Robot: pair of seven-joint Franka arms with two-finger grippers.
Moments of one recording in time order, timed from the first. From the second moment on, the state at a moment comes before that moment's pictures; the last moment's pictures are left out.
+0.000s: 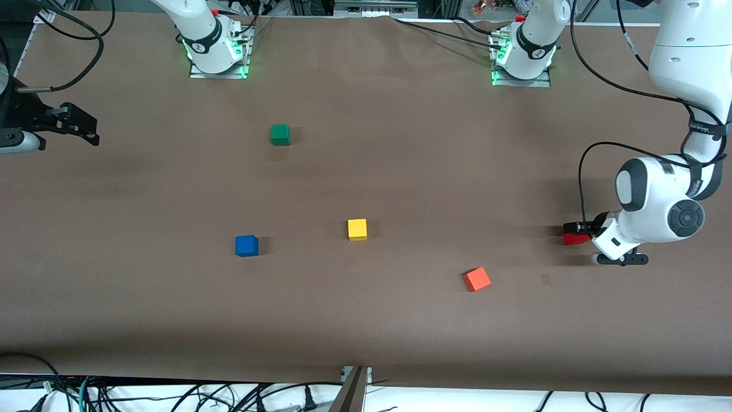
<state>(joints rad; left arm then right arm) 0.17 0.60 -0.05 -1.79 0.06 2.21 0.08 0.14 0.00 -0.13 -1.63 -0.06 1.64 -0.12</state>
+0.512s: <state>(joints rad) 0.17 0.59 -0.05 -1.82 0.06 2.23 0.08 0.14 0.00 -0.12 -1.61 -0.06 1.64 -0.13</state>
